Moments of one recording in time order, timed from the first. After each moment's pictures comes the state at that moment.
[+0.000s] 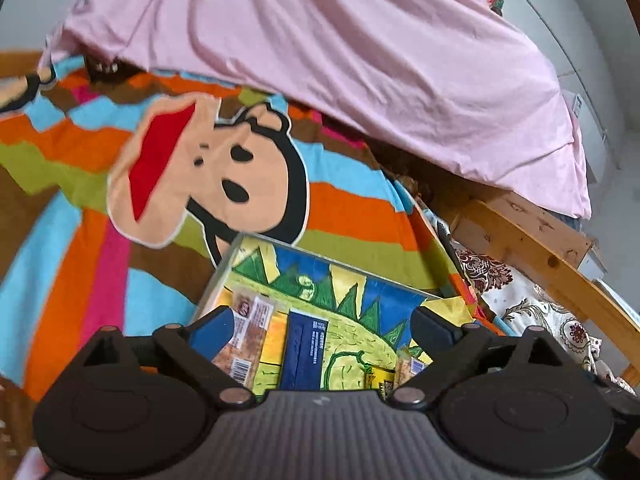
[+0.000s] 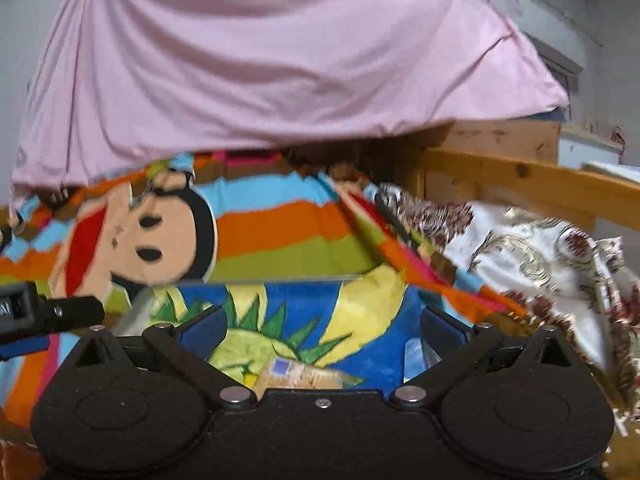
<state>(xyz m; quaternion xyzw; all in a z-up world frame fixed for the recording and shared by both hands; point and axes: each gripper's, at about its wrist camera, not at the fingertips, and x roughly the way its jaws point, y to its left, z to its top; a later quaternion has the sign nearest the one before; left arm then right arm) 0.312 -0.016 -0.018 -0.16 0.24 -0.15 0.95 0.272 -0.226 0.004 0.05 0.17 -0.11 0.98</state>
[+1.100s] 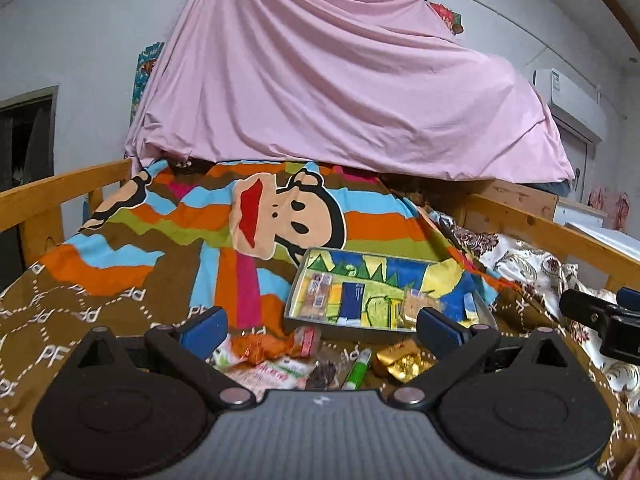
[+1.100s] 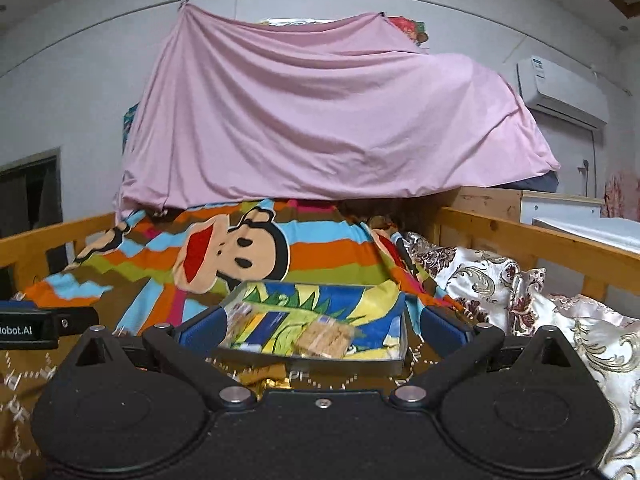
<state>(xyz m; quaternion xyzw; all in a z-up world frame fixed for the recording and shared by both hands) 0.043 0.014 0.037 -0.04 0.18 -0.07 0.98 -0.001 -0.205 0.061 0.00 0.12 -0.01 0.99</state>
